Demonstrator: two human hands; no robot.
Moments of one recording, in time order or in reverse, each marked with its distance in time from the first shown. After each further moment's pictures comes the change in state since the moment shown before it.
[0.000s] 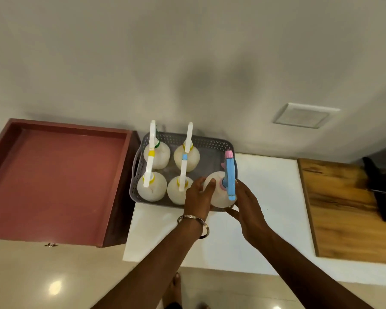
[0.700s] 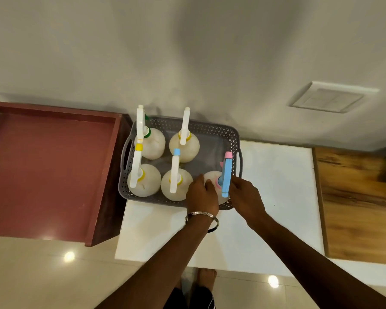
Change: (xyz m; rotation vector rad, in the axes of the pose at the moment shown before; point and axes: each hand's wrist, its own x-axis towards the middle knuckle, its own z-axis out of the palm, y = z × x) left_hand 0.052 -0.024 0.023 0.464 0.177 -0.019; right_hand 0.082 0.023 0.000 -0.741 -0.016 -0.066
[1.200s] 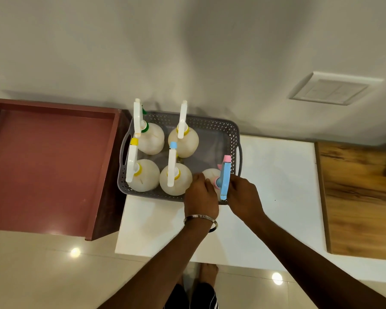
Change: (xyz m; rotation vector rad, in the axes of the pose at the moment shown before) left_hand -0.015 -0.007 0.004 0.171 0.058 0.141; right_hand -0.007 0.008 0.001 -0.116 -0.006 -0.109
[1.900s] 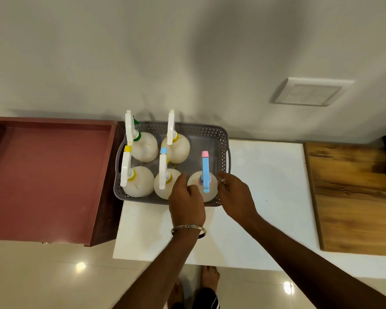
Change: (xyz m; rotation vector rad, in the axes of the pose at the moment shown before) left_hand -0.027 0.009 -0.018 -0.238 0.204 -0.012; right_hand -0.010 0.001 -0.007 0.091 0.043 -0.027
